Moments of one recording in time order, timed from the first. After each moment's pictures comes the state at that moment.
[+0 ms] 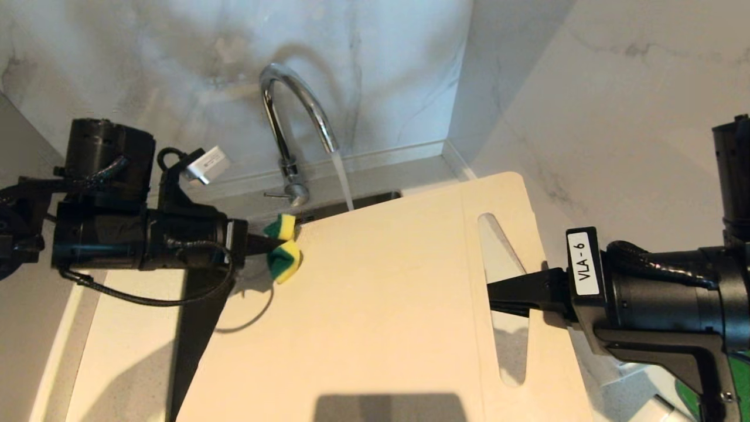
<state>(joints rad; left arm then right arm) -0.46 1.61 -1.12 -0.02 -0.33 -0.18 0.44 1.25 -1.00 0.19 0.54 -2.34</state>
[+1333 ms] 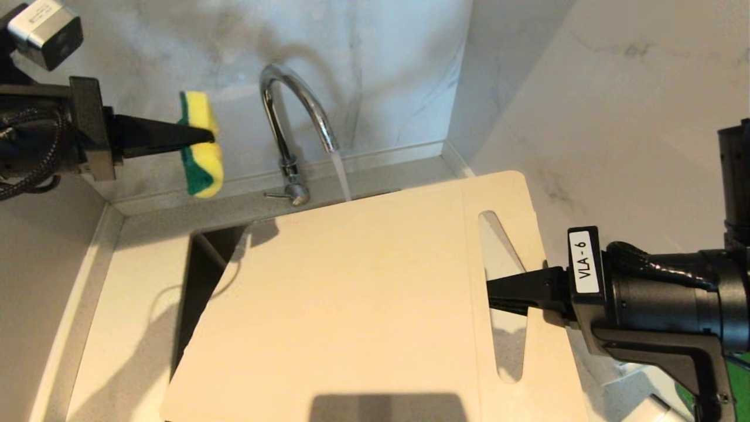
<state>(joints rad) -0.36 1.42 -1.38 0.14 -0.49 -0.35 0.44 1.25 -0.97 0.14 0.54 -2.31</state>
